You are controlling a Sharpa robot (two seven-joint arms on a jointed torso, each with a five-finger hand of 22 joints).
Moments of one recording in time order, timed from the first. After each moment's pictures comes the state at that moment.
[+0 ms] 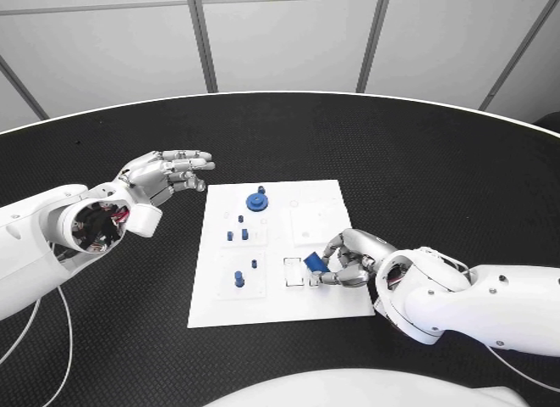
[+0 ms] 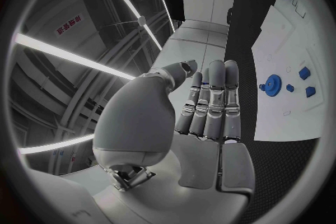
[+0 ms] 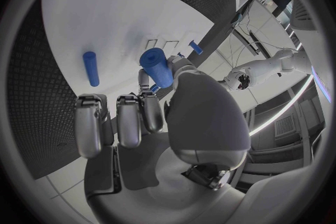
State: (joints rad) left arm 1.24 -0.78 -0.04 1.33 0.05 0.07 0.13; left_hand 1.36 -0.16 0.56 -0.03 0.24 0.87 0.21 0.30 0.42 0.98 0.14 0.35 0.14 1.07 0.06 1.06 0.42 0.17 0.87 0.15 0.96 0.73; right arm 0.97 -1.07 -0.12 1.95 -1.36 -0.59 -0.58; right_hand 1.30 -0.14 0.16 0.29 0.53 0.98 0.09 0.35 0.62 1.46 -0.01 1.40 1.31 1.47 -0.06 1.51 1.31 0.02 1.47 0.04 1.57 1.31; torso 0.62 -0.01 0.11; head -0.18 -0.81
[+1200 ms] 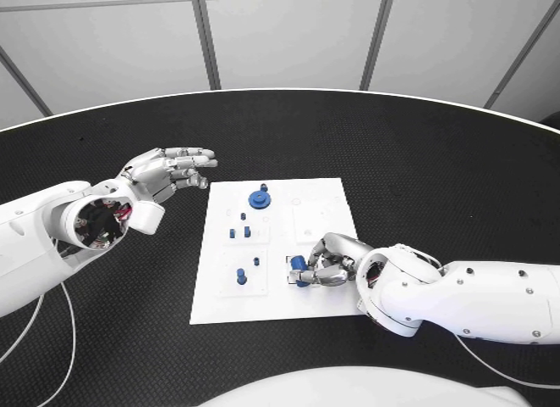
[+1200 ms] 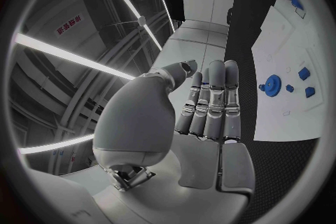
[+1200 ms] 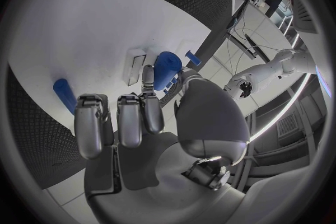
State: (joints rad) left arm 1.24 -0.78 -0.04 1.33 0.05 0.07 0.13; left_hand 1.36 -0.16 0.56 -0.03 0.24 0.87 0.21 0.30 0.42 0.98 0.14 0.35 0.14 1.07 0.06 1.06 0.42 0.17 0.87 0.15 0.96 0.73; right arm 0.97 -0.95 -0.12 1.86 -1.30 -0.52 -0.57; right_hand 1.10 -0.13 0.15 0.29 0.39 1.06 0.05 0.41 0.68 1.47 -0.02 1.40 1.31 1.47 -0.08 1.51 1.31 0.02 1.46 0.03 1.57 1.31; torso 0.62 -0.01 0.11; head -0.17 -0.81
